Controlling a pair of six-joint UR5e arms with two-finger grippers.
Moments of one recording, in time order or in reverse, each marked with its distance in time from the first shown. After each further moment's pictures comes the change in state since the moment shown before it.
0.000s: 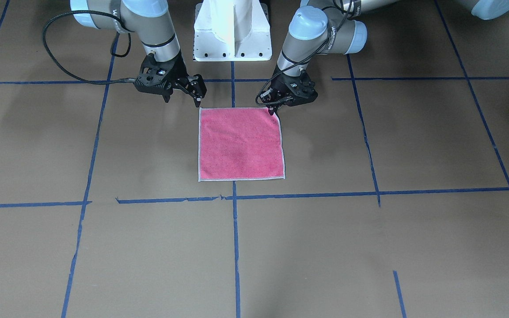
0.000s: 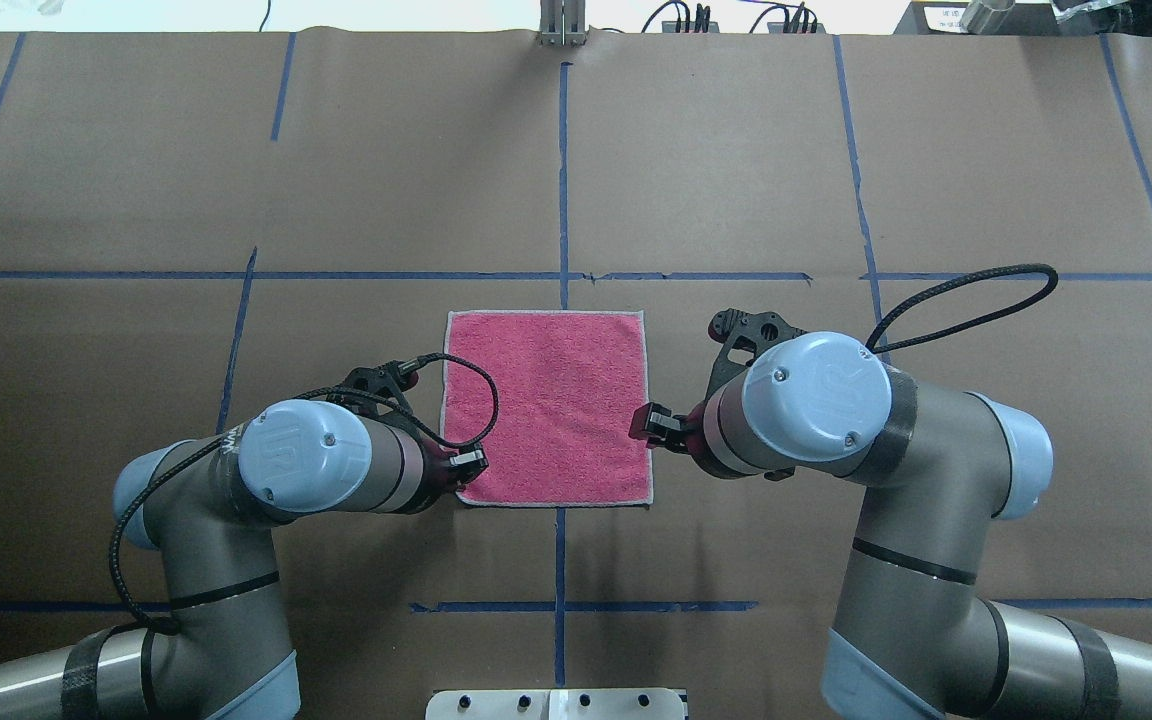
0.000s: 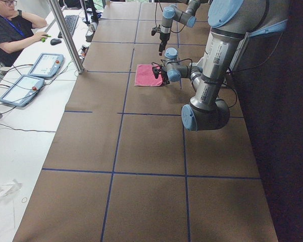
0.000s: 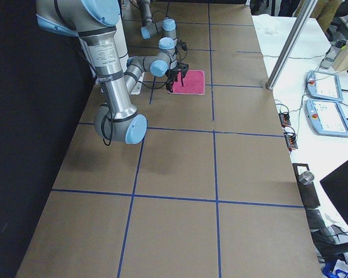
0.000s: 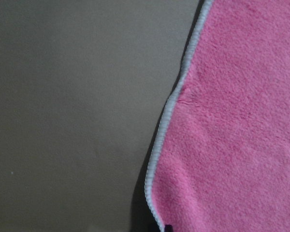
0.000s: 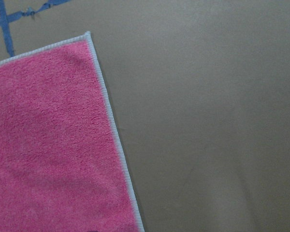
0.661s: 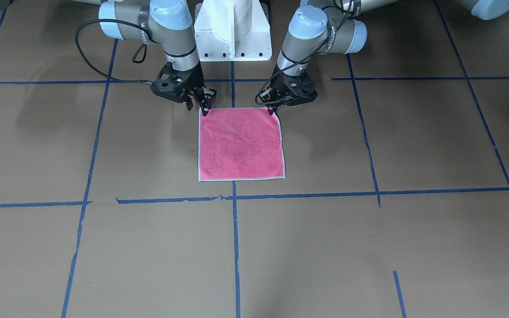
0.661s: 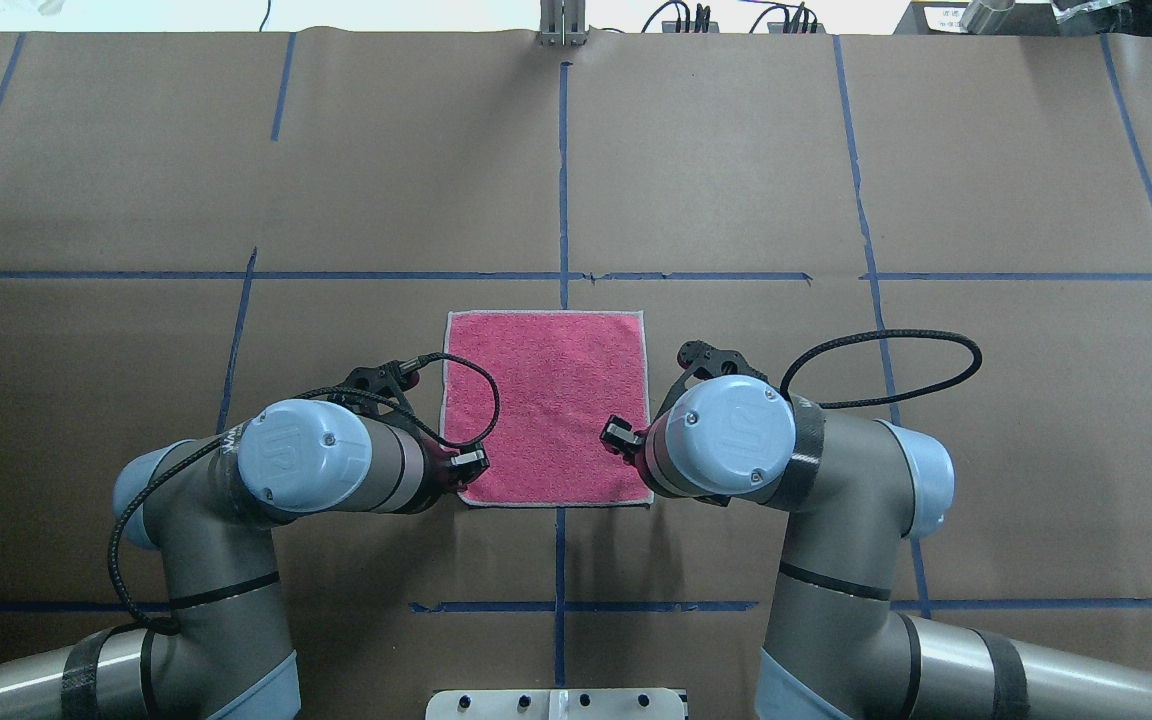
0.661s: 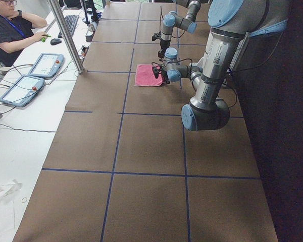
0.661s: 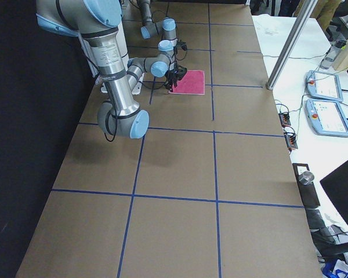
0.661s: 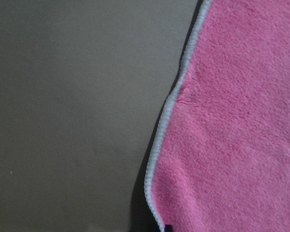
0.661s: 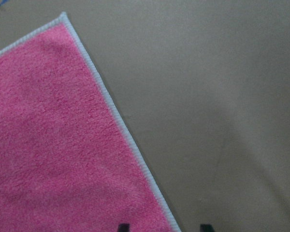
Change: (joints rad) left arm 0.000 -0.001 -0.004 0.000 -0.002 0.000; right arm -0.059 0.072 -0.135 0.055 -0.062 0.211
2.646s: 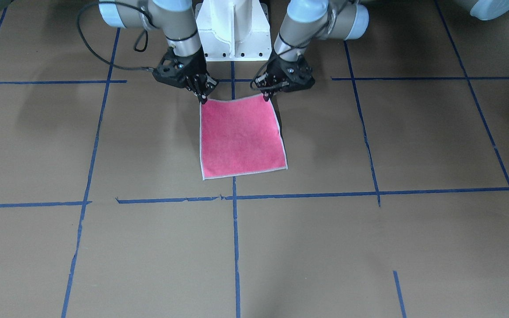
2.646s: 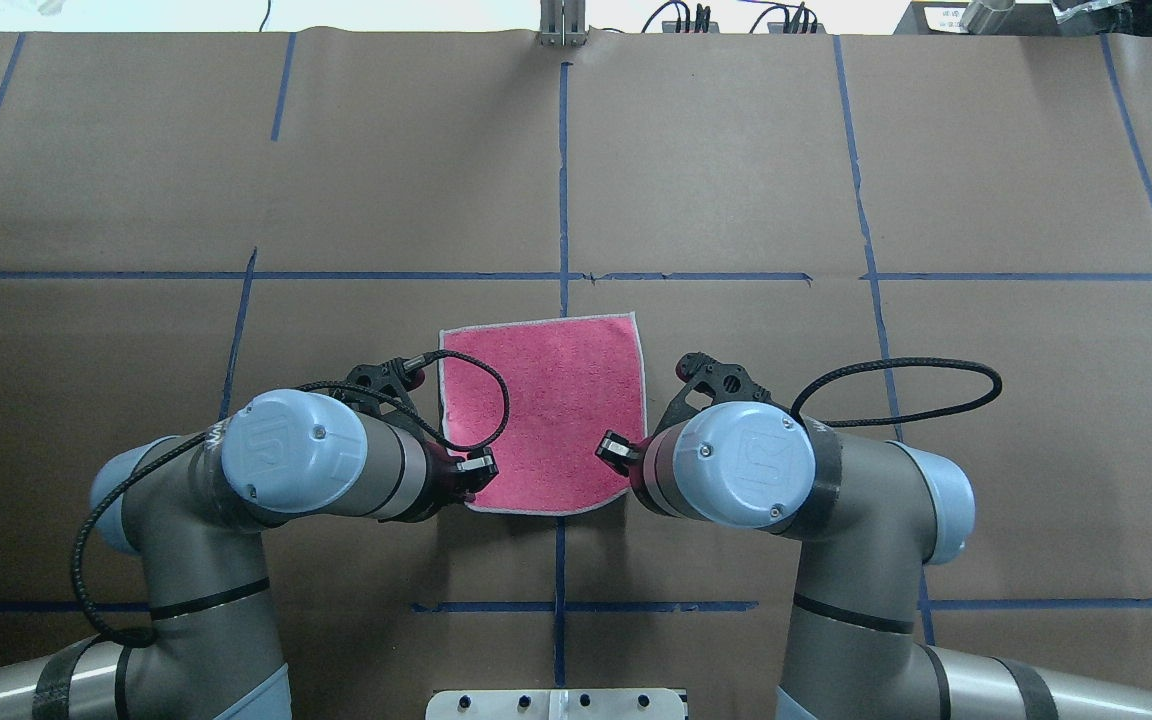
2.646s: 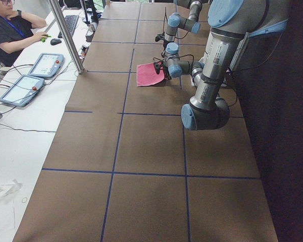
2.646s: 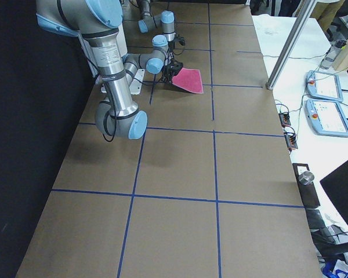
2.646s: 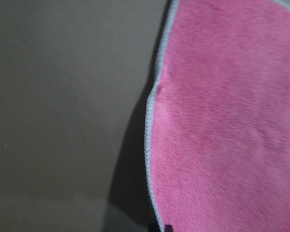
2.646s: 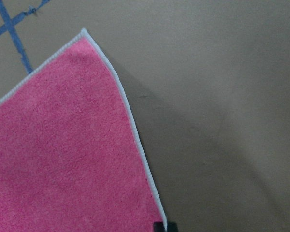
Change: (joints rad) left arm -0.002 -0.011 -0.191 0.194 -0.068 0.004; right arm -0.024 -0.026 0.167 -0.072 -0.027 0.033
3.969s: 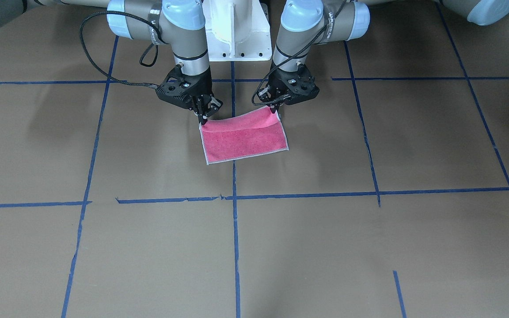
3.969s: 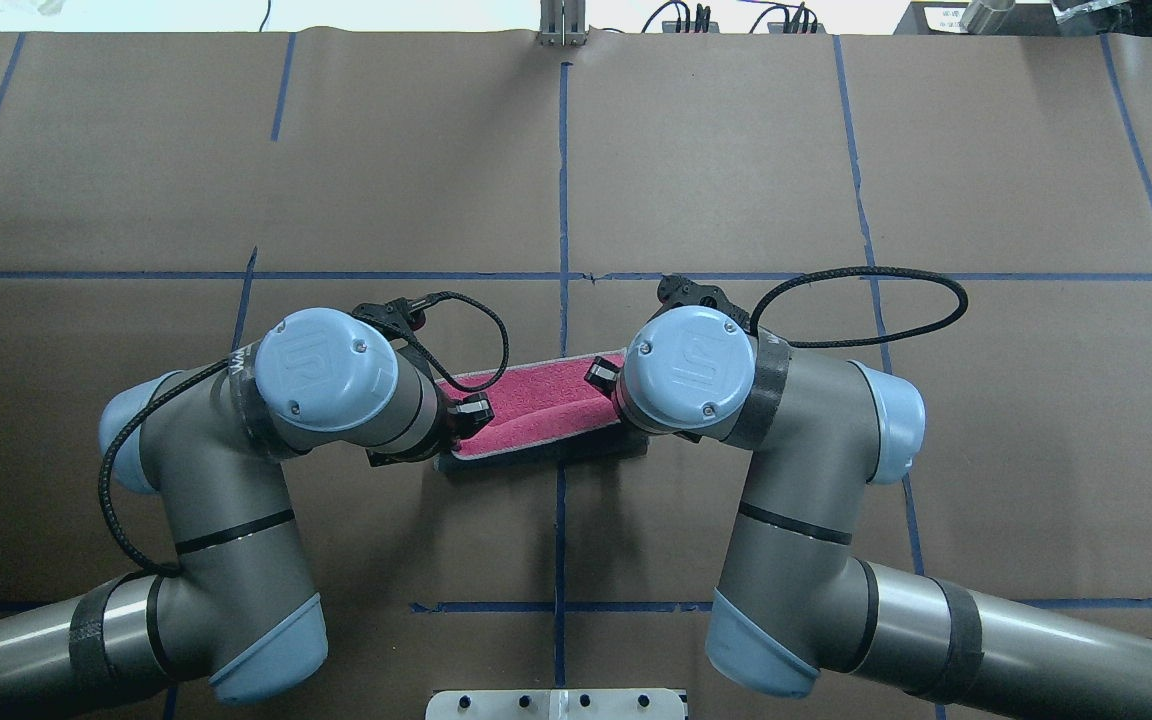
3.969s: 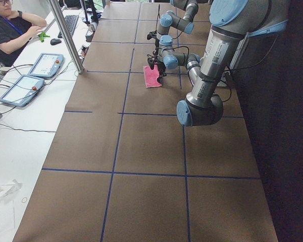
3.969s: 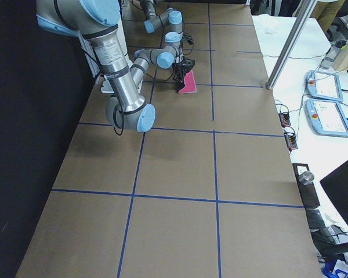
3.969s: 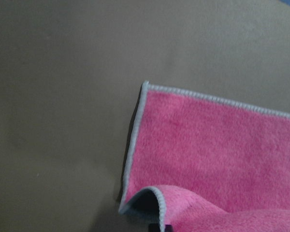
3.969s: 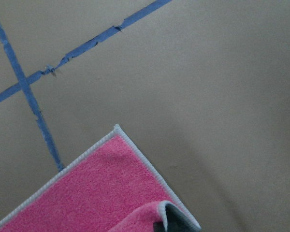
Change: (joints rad) left arm -0.088 -0.087 0.133 0.084 -0.003 0.068; right arm 0.102 0.139 -0.193 -0.050 -0.002 -0.069
